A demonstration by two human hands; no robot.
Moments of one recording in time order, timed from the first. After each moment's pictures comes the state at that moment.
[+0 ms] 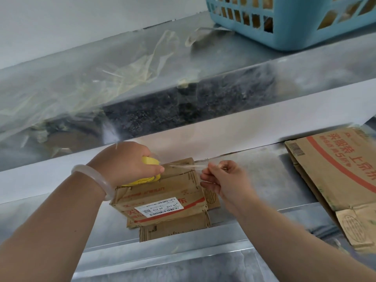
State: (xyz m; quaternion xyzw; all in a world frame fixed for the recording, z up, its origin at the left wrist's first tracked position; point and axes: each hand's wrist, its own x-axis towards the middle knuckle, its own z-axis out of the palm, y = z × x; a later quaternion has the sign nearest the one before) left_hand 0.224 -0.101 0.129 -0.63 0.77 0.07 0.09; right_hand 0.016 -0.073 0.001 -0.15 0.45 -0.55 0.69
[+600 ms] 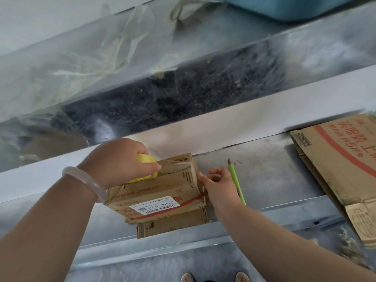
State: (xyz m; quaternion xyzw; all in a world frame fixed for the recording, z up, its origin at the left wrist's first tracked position) left_hand 0.222 -0.102 0.125 -0.64 0.76 0.06 0.08; right_hand 0.044 -0.068 -0.047 -0.22 0.61 -0.45 0.61
